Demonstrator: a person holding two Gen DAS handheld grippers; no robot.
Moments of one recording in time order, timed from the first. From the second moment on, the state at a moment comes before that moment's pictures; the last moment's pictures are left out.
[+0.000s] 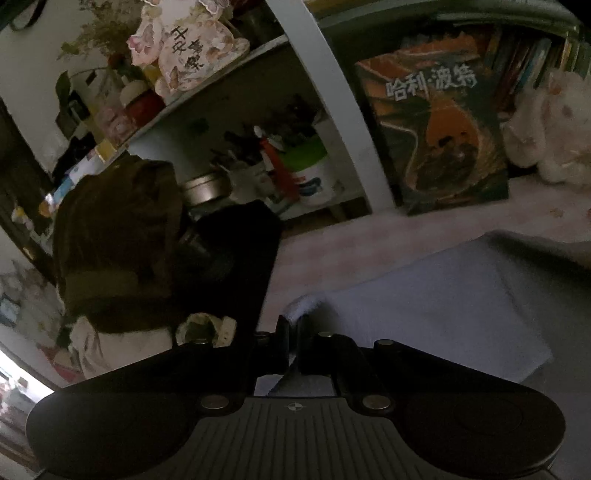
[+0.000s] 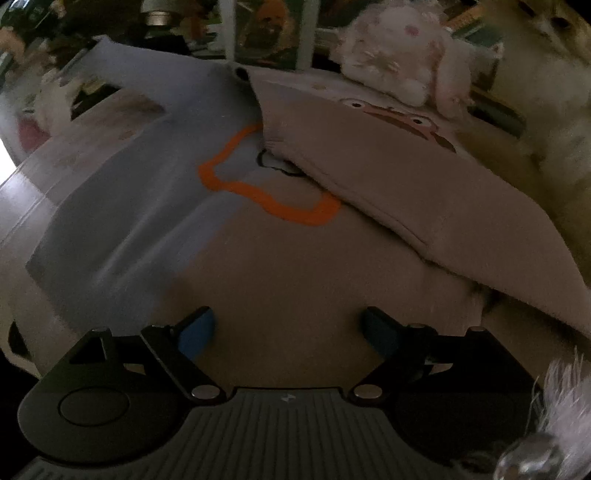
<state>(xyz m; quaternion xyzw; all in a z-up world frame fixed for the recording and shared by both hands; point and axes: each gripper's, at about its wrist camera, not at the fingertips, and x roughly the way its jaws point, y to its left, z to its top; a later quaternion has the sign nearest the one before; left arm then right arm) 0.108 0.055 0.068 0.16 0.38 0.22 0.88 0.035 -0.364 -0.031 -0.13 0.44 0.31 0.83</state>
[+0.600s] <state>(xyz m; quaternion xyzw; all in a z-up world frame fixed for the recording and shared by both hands) 0.039 0.071 0.037 -0.02 0.39 0.11 0.91 0.036 -0.343 -0.031 -0.08 0.46 0.18 0.87</state>
